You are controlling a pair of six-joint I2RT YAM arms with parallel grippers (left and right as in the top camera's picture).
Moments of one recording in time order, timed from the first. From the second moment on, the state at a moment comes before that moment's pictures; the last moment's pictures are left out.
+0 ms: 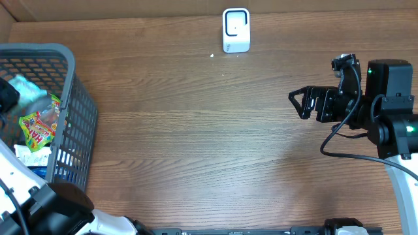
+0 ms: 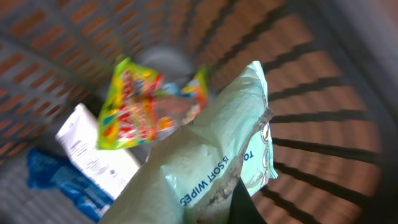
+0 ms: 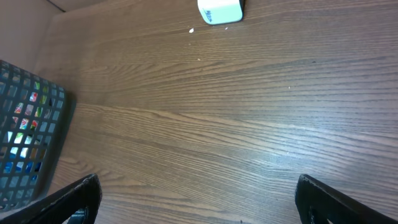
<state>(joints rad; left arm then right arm) 0.77 1.77 2.02 -1.30 0.19 -0.14 0.04 1.19 1.29 -0.97 -0.47 0.15</state>
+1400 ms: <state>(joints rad) -0.38 1.96 1.52 -1.02 0.42 -0.13 0.04 1.19 1.29 -0.97 -0.47 0.15</state>
